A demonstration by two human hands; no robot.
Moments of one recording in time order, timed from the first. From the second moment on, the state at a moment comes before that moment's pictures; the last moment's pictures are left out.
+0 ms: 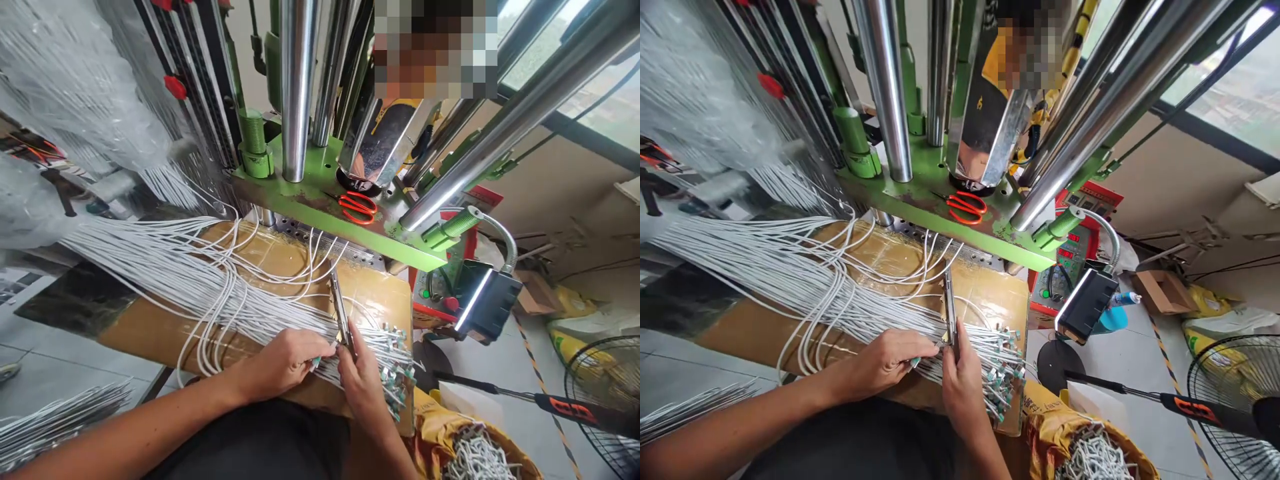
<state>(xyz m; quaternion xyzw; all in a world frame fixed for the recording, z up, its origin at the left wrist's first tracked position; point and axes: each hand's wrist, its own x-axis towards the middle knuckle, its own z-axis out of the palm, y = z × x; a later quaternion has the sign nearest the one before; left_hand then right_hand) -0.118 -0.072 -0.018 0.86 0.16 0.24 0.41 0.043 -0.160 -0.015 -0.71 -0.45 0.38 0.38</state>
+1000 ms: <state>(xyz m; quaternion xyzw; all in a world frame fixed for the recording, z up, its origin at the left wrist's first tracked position) -0.112 -0.052 0.001 0.47 0.42 0.25 0.74 0.048 -0.155 -0.010 -0.69 -0.38 0.45 0.43</state>
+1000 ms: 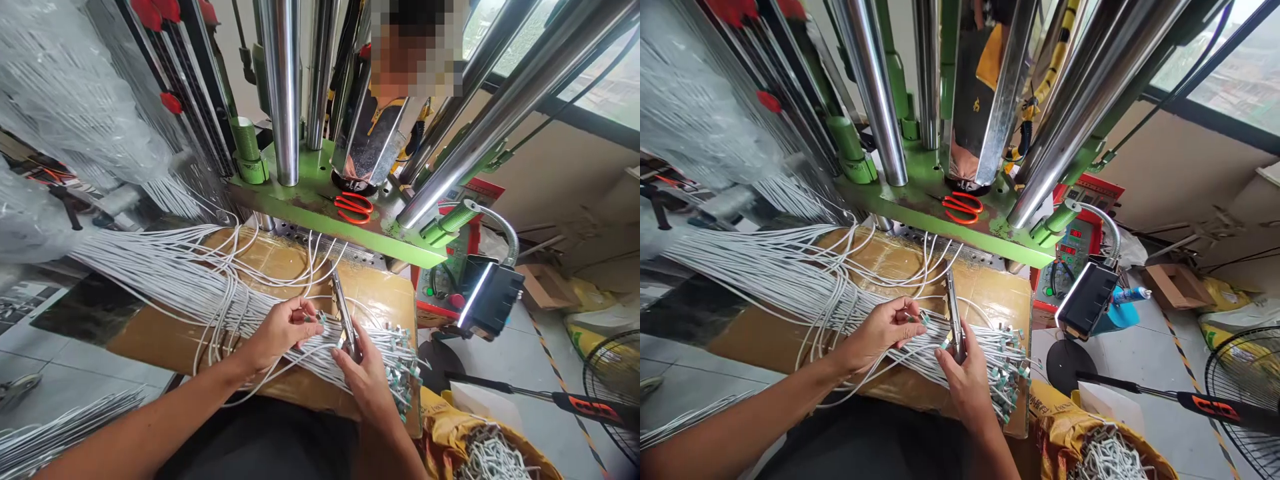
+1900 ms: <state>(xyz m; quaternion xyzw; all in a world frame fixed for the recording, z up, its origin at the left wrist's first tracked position) -0.101 -0.028 -0.020 0.90 0.13 0.24 0.35 0.052 -0.155 -0.014 -0.67 -0.37 0.47 0.45</state>
